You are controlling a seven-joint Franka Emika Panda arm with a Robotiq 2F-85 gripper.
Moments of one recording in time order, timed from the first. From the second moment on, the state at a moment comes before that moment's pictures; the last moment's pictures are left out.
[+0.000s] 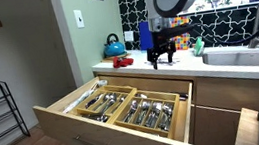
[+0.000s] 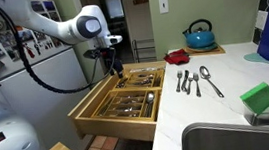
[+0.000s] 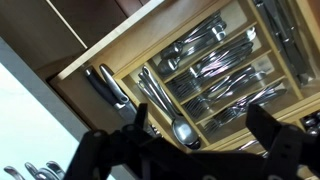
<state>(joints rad) -0.09 -0.33 0.15 -2.41 -0.09 2.11 0.40</state>
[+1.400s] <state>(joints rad) -0.03 0.11 0.05 -2.07 -0.30 2.07 0.77</state>
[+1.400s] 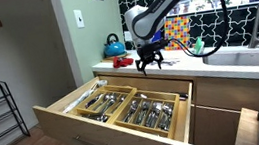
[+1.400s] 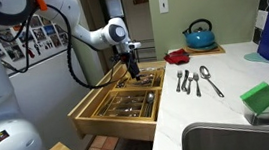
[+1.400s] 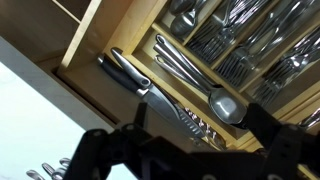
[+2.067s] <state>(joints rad) 0.02 0.42 -0.03 -1.78 -0.28 1.95 0.83</state>
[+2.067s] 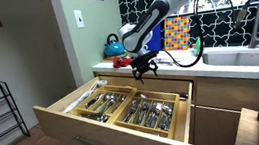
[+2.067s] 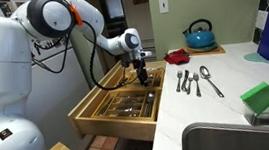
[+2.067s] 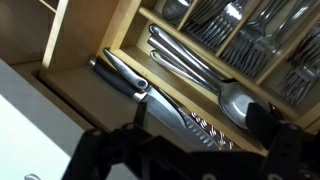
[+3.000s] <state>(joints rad) 0.06 0.65 -0.08 -1.56 -0.23 1.94 0.94</state>
